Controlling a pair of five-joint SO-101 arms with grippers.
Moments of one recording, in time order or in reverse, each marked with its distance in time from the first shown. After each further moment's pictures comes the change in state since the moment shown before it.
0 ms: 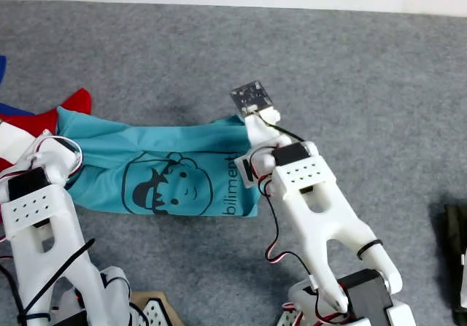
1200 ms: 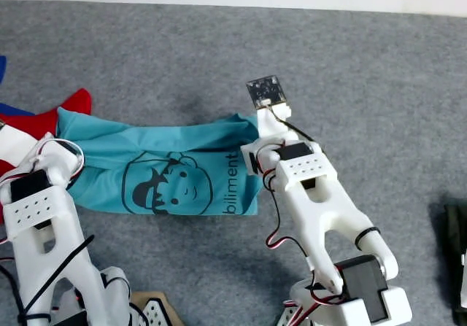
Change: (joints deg) left arm 0.0 0.0 1.8 -1.1 0.0; right arm 3.5 5.7 1.6 -12.0 -4.1
